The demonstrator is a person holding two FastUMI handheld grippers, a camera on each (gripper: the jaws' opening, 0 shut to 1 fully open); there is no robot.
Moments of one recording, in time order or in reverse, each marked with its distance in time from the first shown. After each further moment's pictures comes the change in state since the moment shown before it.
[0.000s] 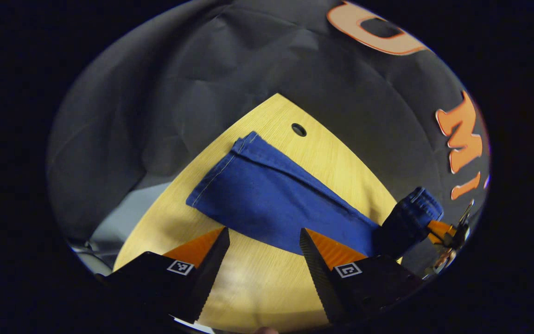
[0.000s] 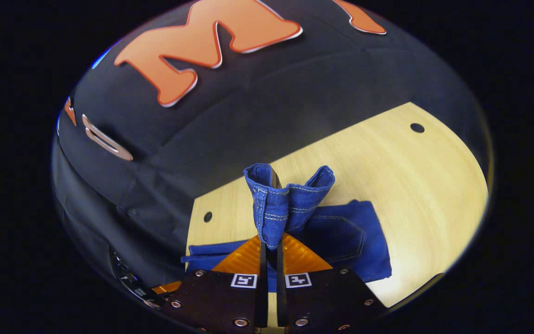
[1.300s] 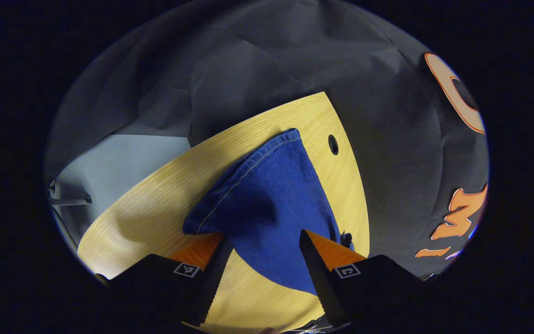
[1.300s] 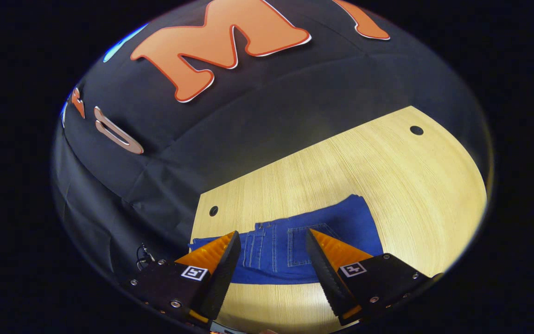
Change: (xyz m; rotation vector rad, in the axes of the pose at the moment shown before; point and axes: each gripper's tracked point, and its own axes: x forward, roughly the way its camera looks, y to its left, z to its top) left arm 0.086 0.022 0.043 -0.355 0.102 -0.089; right arm -0.049 -0.007 0.003 0.003 -0.070 0.028
